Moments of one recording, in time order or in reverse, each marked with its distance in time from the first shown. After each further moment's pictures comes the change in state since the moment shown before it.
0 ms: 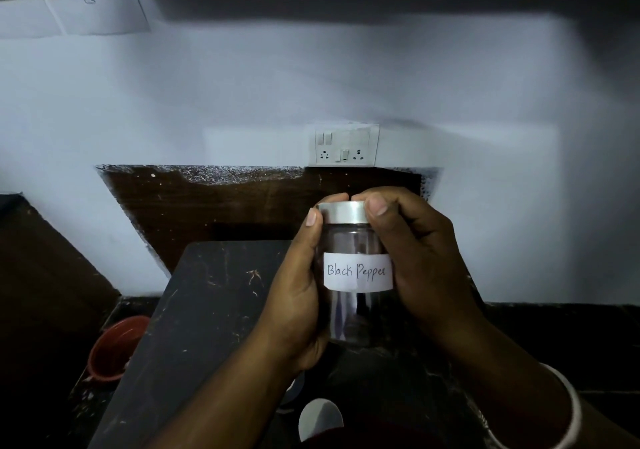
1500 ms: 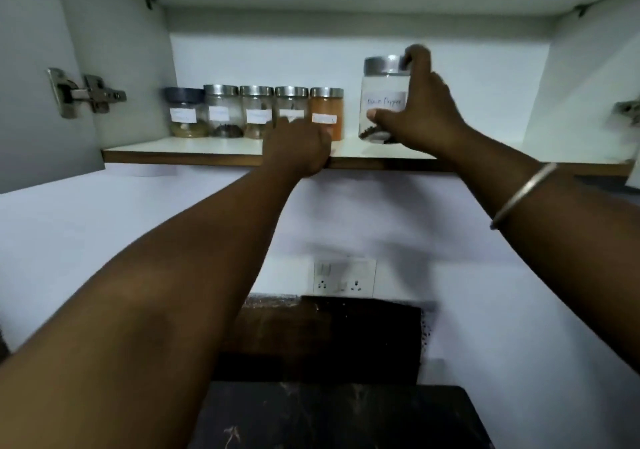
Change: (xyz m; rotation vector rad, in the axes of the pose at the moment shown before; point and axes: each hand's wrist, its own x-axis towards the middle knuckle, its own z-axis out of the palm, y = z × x) left_hand 0.278 0.279 0.057 2.091 0.572 0.752; right_hand 0.345 -0.115 -0.042 -0.983 0.132 -0.364
